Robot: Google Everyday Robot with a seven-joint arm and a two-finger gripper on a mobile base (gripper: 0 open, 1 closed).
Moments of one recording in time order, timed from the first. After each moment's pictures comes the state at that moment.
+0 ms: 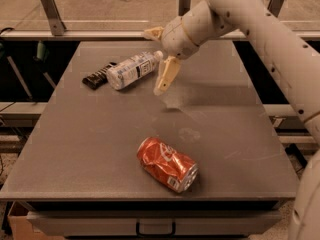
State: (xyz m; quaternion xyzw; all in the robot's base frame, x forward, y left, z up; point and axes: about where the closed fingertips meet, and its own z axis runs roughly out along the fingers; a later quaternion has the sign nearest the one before) arm 0.653 0.025 0.898 -0.74 0.52 0.17 0.38
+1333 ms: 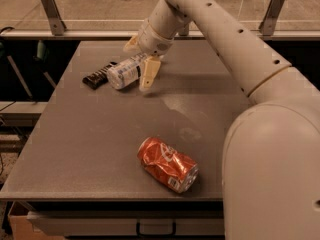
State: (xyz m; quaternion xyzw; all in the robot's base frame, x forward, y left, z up) arm 0.688 0.062 0.856 -0.81 0.51 0.12 0.26
